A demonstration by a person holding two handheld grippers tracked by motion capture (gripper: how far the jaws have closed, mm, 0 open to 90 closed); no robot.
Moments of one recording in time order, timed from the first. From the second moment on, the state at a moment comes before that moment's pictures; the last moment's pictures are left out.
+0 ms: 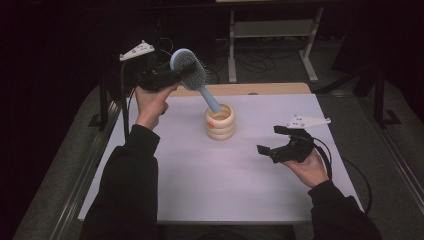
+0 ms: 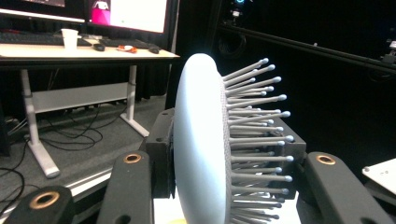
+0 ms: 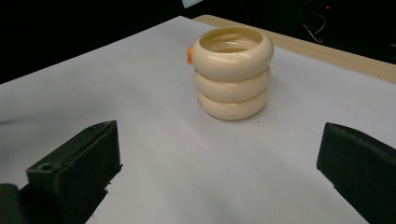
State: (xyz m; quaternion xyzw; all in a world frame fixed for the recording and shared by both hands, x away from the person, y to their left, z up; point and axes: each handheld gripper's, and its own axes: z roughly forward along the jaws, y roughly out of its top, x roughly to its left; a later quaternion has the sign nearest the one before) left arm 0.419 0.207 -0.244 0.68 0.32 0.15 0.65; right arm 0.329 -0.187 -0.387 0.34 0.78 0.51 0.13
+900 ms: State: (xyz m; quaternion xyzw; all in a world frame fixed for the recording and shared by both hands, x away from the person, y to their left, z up) left arm 0.442 0.190 -0.275 0.69 0.33 0.17 0.62; right arm 0.301 -0.230 -0.412 0.35 0.77 0.51 0.15
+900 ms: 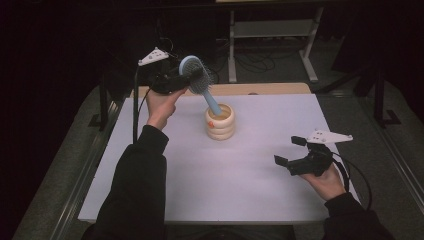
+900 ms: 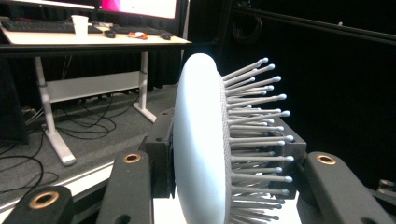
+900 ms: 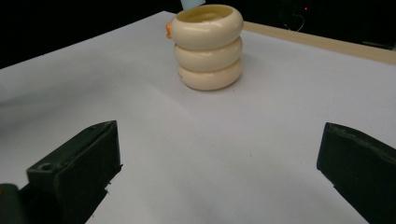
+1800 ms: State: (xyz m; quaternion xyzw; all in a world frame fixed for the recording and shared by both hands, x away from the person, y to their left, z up) left arm 0.461 0.170 -0.310 0.71 0.33 0.16 0.60; right arm 0.283 -0.248 -0.424 0.36 0.76 0.52 0.15
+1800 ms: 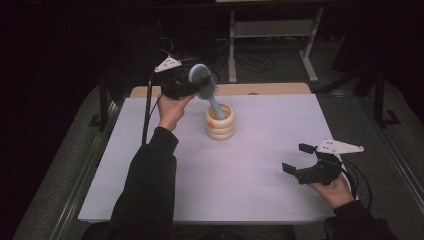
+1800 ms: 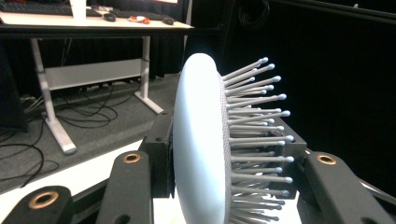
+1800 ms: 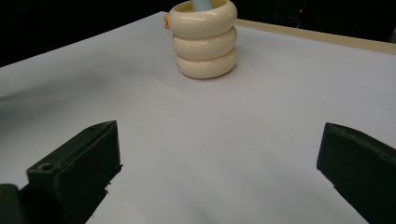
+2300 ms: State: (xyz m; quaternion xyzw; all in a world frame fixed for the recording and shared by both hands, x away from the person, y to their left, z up) left arm 0.463 0.160 -0.321 0.72 0.33 0.16 0.59; right arm 0.283 -0.246 -0.426 0.36 0.76 0.52 0.14
